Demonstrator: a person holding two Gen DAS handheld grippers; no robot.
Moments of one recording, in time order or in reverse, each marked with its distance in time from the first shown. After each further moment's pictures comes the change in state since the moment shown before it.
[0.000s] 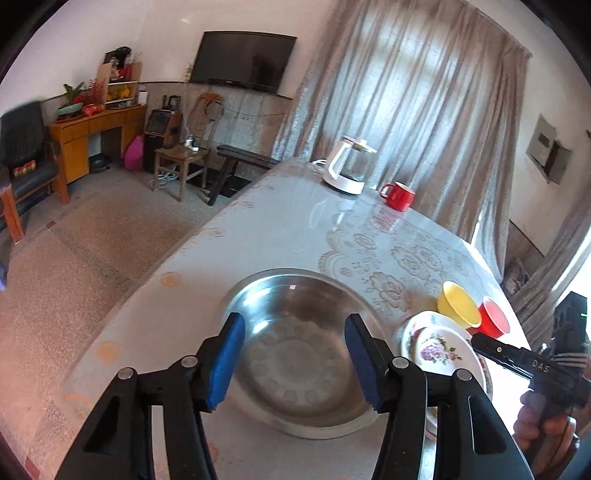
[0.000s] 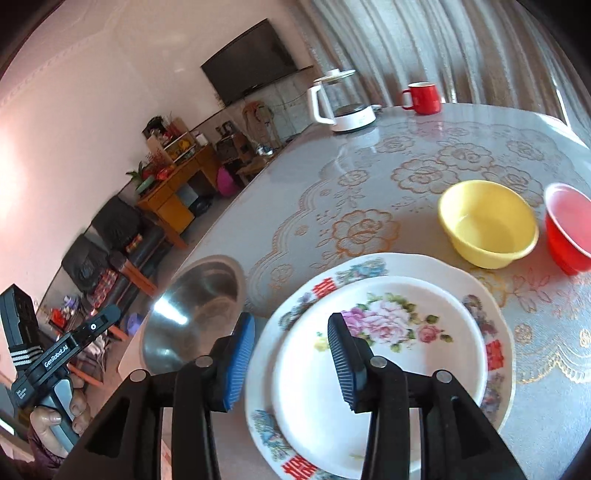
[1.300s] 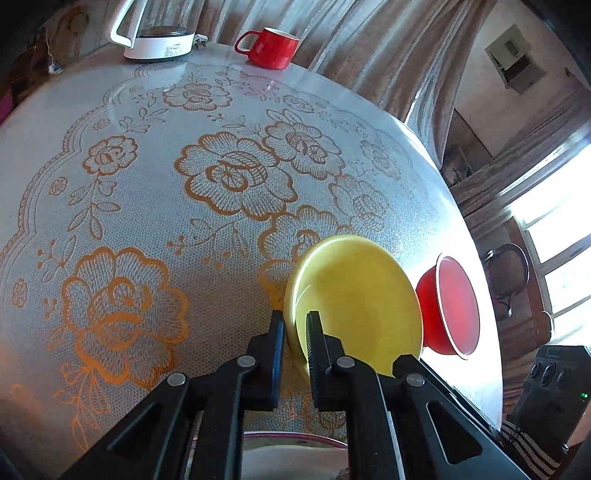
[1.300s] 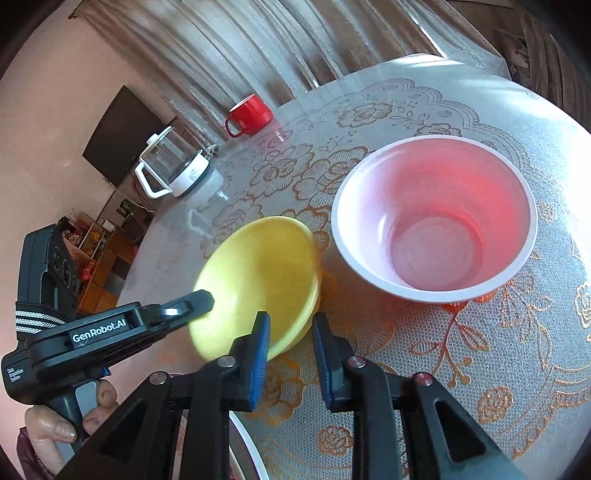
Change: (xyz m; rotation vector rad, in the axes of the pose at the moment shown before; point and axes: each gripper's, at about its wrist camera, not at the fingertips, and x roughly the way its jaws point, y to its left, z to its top) left arm 0.260 -0.243 0.031 0.125 0.519 -0.270; right arm 0.008 -0.174 0.041 0.377 -0.107 -0.214
